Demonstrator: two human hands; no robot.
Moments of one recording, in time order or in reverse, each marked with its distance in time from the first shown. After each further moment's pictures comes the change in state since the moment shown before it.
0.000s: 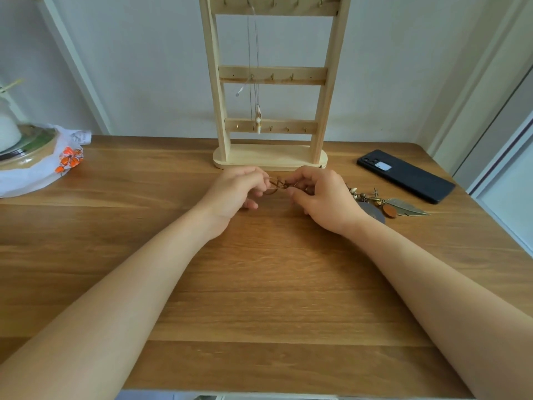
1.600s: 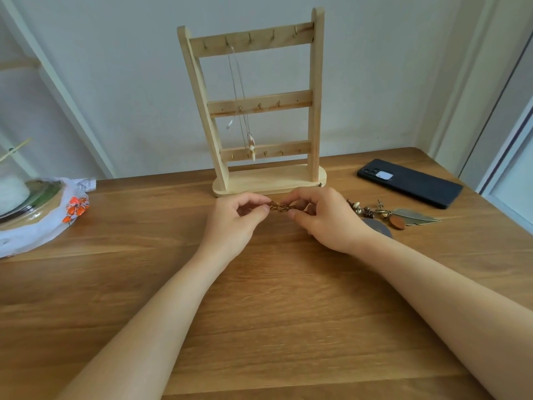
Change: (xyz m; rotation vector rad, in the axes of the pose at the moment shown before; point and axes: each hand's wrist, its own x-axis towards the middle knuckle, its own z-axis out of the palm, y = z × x) left_hand 0.010 -0.015 -0.001 0.327 0.217 0.206; right_hand 0.001 -0.004 -0.001 0.051 -0.004 0.004
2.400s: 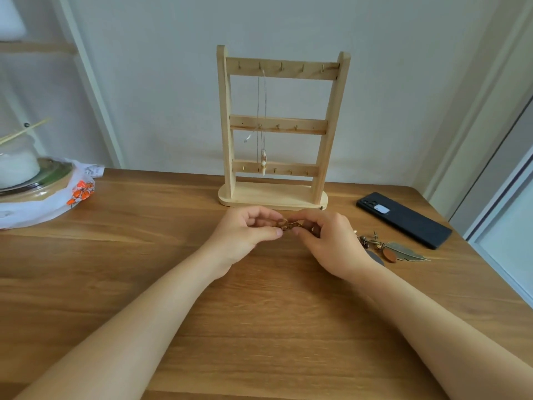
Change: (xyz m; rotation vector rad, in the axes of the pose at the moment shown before) left_hand -0.005 0.010 -0.001 -0.236 -0.177 -0.168; right_hand -0.007 -0.003 -0.007 -0.160 0.041 -0.061
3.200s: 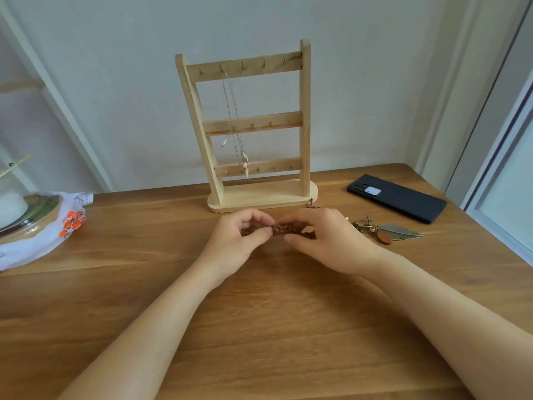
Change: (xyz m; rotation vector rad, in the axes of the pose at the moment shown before) left_hand 0.003 -0.002 0.002 0.158 -0.027 0.140; right_hand -0.009 -0.003 -0.018 -0.002 -0.152 -0.035
